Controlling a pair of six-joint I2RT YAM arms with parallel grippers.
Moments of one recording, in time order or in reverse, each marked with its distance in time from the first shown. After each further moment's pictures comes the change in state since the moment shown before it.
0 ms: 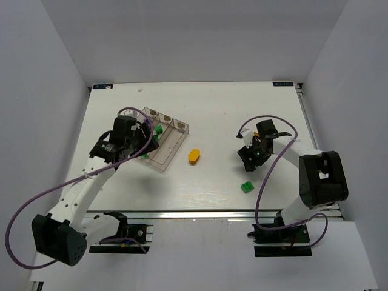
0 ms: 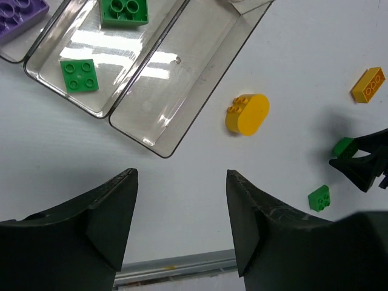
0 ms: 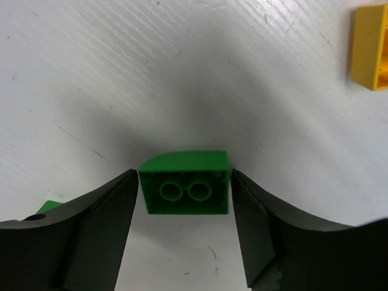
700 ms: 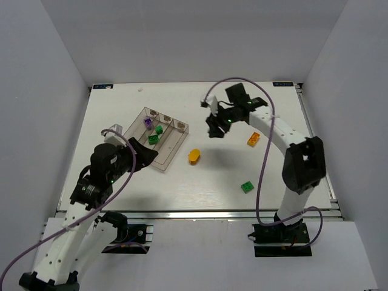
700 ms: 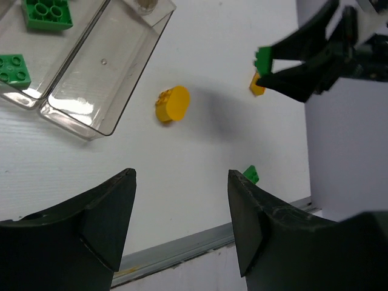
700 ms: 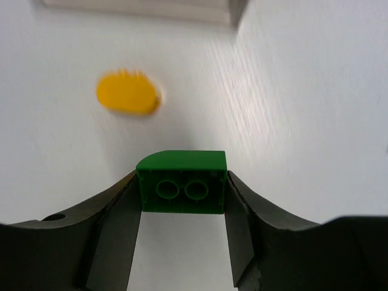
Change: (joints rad) left arm -0.004 -0.442 -0.233 0.112 0.142 -0.111; right arm 0.211 0.161 0.544 -0.135 -0.265 -0.111
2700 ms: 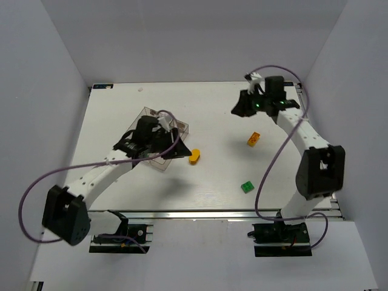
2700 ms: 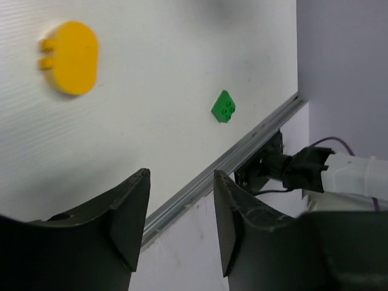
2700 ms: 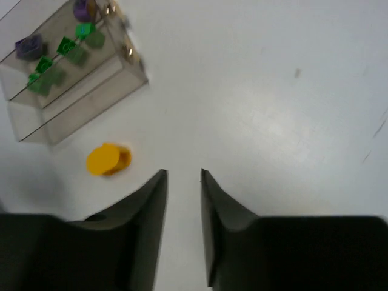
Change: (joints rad) left arm -0.134 0.562 0.135 0.235 0.349 0.041; right arm -0.192 -0.007 0.052 0.333 -0.036 0.602
